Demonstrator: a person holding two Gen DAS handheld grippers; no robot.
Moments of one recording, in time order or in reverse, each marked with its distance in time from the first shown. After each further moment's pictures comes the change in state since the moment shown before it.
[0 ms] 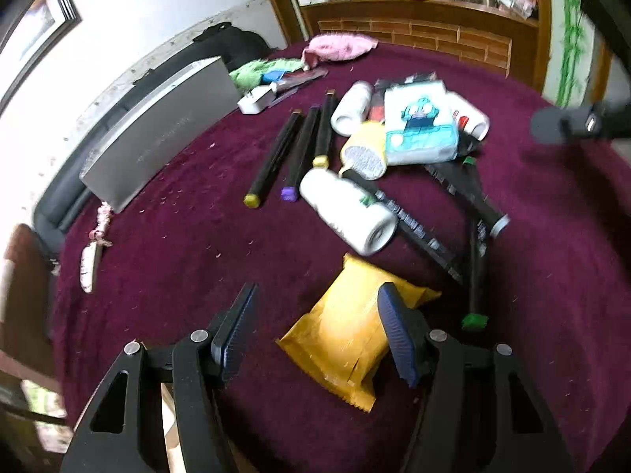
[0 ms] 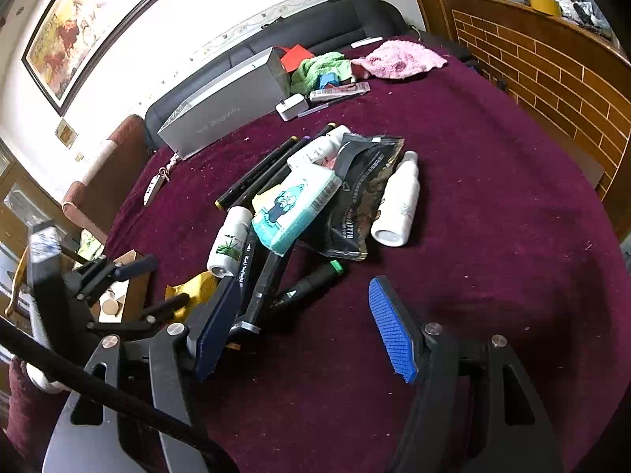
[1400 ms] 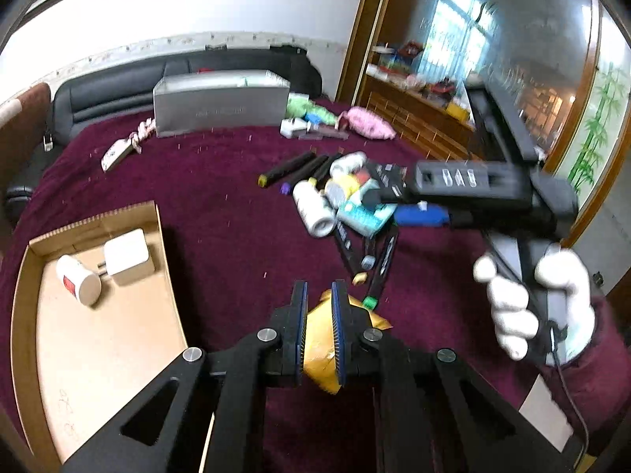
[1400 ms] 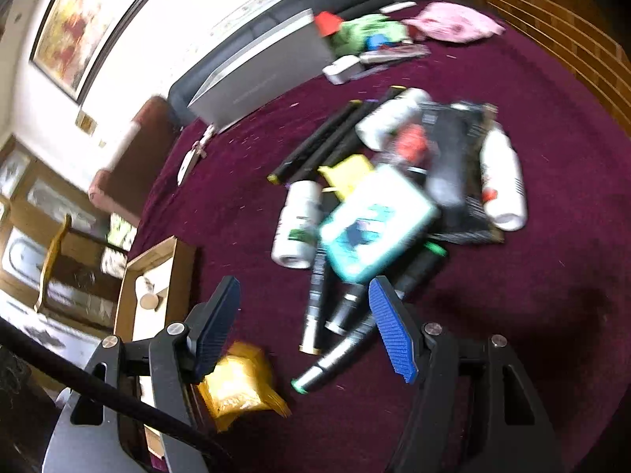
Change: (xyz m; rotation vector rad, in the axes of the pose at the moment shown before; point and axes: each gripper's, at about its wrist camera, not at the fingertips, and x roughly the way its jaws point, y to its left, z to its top) left arm -0.105 -0.001 -0.077 -0.496 -0.201 -0.139; right arm 0.039 0.057 0.006 0.005 0.125 0.112
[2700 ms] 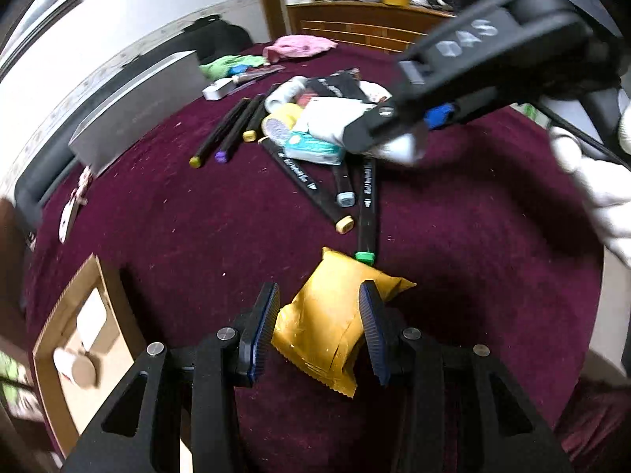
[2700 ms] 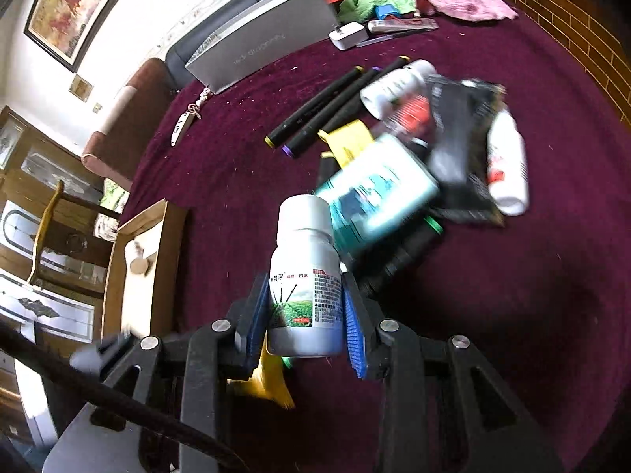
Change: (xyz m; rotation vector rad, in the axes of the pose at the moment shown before) left arm 0.065 -0.059 -0.010 0.452 0.222 0.046; right arm -0.007 -0.016 -0.008 -0.017 0.131 -0.010
